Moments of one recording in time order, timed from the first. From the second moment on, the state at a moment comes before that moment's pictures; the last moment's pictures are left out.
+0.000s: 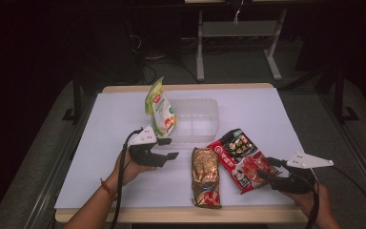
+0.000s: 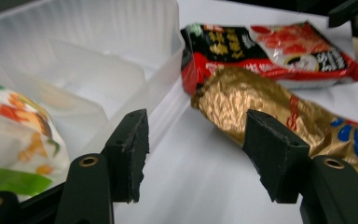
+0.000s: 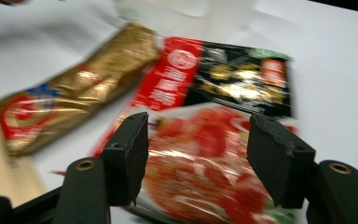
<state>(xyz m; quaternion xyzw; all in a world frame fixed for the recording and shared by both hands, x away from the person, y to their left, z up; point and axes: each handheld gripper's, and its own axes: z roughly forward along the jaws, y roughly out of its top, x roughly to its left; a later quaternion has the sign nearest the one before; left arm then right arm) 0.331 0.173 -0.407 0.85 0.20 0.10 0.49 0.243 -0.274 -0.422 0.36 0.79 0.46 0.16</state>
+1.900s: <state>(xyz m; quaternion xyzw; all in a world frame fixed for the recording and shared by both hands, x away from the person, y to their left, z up) 0.357 0.079 -0.455 0.86 0.19 -0.11 0.46 0.228 -0.153 -0.445 0.30 0.86 0.42 0.05</state>
